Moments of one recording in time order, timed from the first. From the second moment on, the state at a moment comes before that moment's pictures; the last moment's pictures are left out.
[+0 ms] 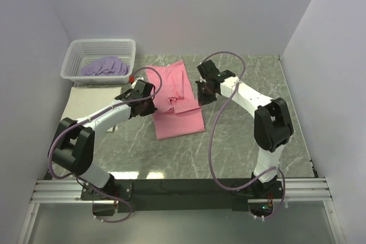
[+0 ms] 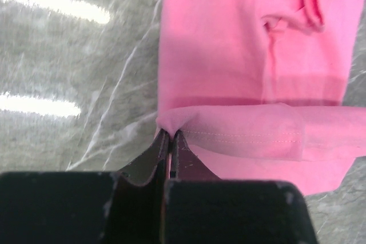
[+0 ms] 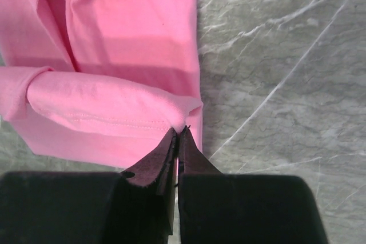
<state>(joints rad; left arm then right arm) -0.47 1.54 0.99 -0.37 -0.18 -0.75 0.51 1.85 1.49 -0.73 -0.01 0.39</state>
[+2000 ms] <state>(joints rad) -0.73 1.51 0.84 -0.32 -0.20 -0.91 0.56 1.83 1.24 -0.40 -0.15 0.47</state>
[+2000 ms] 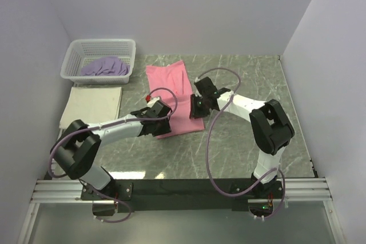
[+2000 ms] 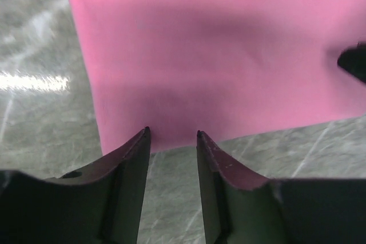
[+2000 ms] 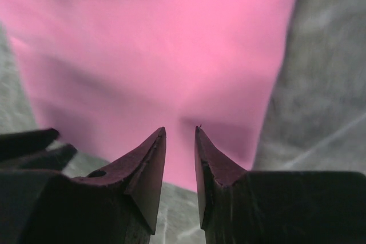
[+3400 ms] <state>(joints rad) -0.72 1.39 0.65 -0.34 -0.09 -1.07 0.49 1.61 0.71 -0.18 -0.52 0.67</state>
